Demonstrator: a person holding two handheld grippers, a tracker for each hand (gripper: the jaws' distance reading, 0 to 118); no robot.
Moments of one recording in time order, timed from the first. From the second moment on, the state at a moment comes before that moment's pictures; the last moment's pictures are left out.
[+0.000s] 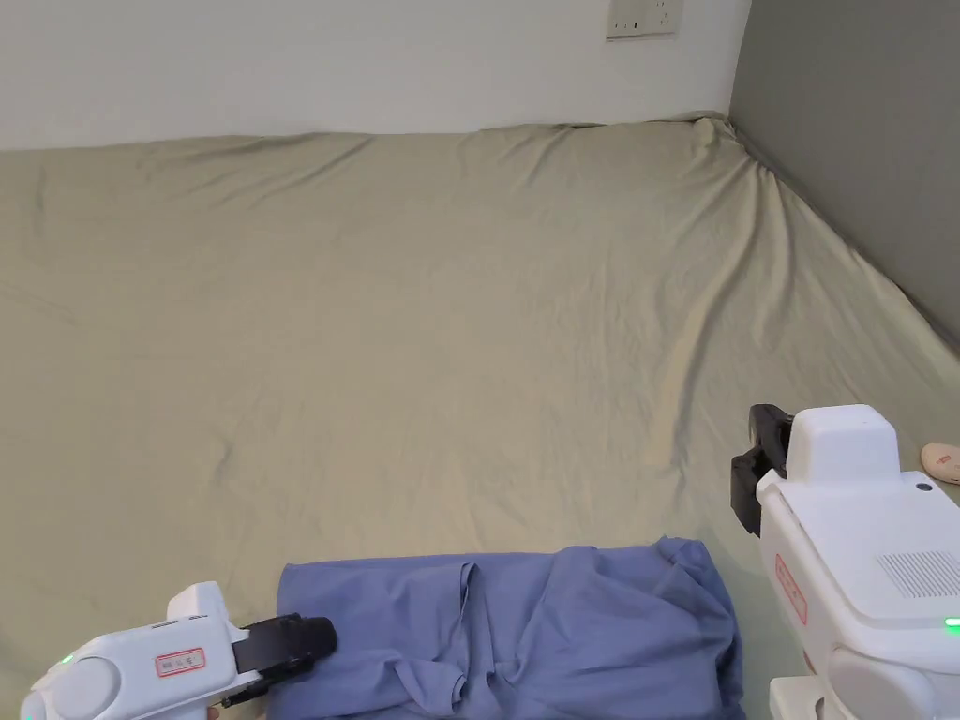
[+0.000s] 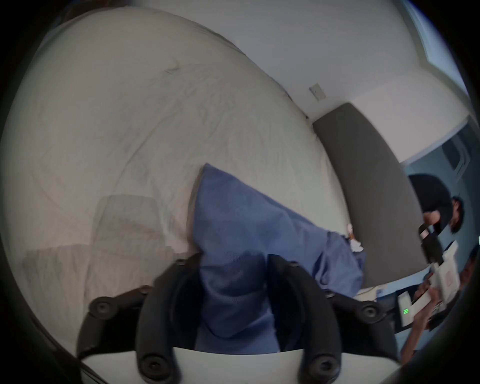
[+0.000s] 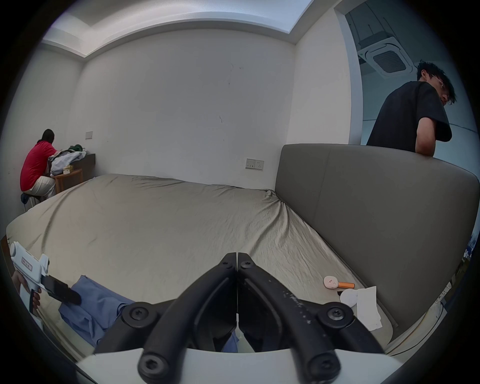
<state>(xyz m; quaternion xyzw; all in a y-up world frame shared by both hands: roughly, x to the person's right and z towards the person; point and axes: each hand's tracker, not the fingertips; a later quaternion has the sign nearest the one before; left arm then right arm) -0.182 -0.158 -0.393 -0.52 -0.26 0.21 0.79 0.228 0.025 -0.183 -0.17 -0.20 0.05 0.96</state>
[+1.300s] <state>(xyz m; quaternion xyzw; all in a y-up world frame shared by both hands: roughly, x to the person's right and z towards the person) 0.041 -0.057 -0.321 -0.46 -0.34 -0.14 0.81 0.237 0.042 -0.158 -0.13 -0.20 0.04 0.97</state>
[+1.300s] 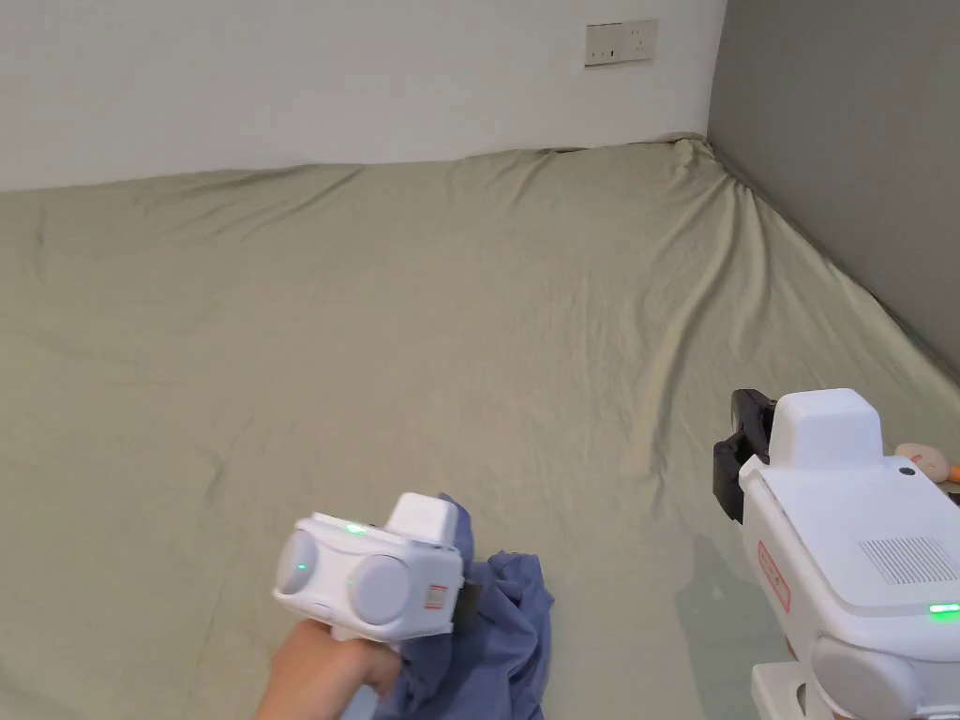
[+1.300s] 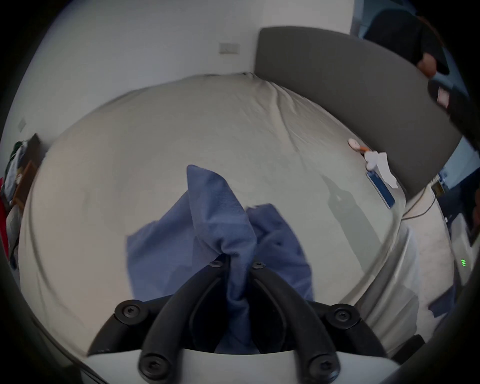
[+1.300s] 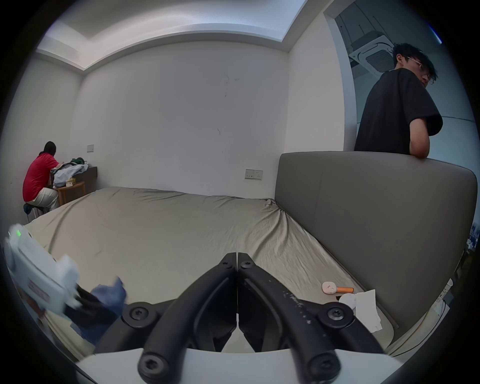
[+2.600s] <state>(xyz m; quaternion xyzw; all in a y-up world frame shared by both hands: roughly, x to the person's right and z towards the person) 0.056 -0.138 -0.278 -0.38 -0.34 -0.10 0.85 0.253 0.038 -0.147 -0.14 -0.21 0.03 0.97</state>
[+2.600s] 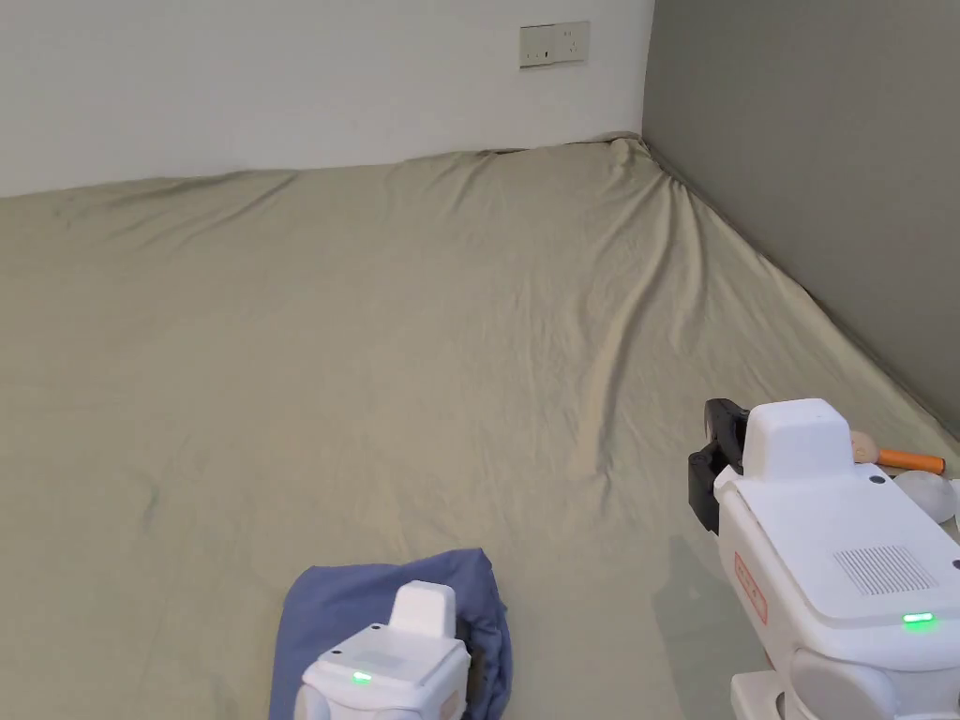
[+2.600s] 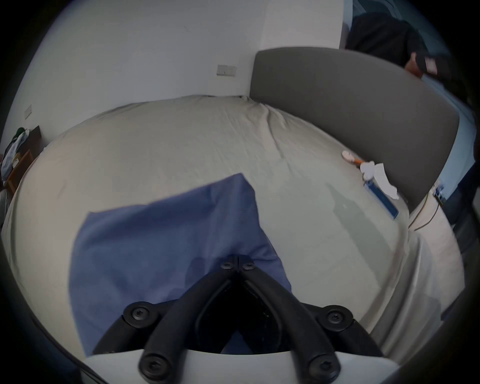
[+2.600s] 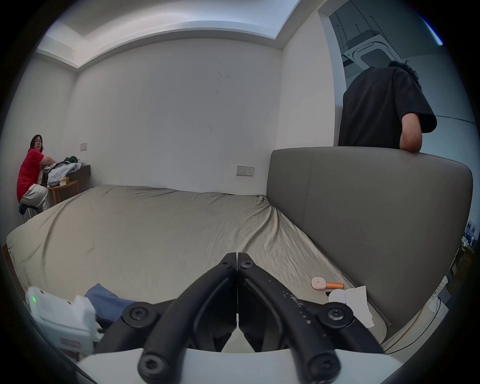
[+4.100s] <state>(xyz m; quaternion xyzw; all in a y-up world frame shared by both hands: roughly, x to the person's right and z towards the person) -0.149 0.070 -0.322 -0.04 -0.12 -0.05 0.99 0.183 0.072 -0.172 -0.07 -0.17 0.05 0.98</state>
